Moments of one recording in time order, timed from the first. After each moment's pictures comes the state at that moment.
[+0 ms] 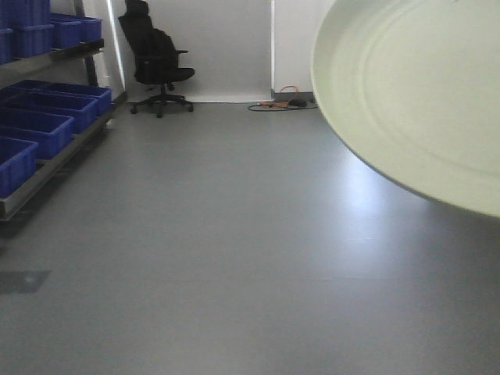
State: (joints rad) left arm -0.07 -0.01 0.00 0.22 0.35 -0.18; right arm 0.07 0.34 -0.27 0.28 0.11 0.07
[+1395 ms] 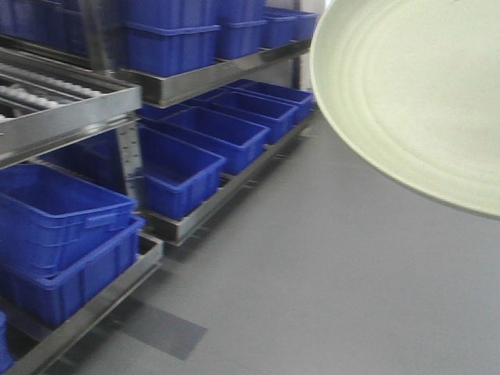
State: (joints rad) left arm -0.07 -0.01 0.00 0.22 0.35 -0.18; right arm 0.07 0.34 -0.27 0.28 0.11 0.07
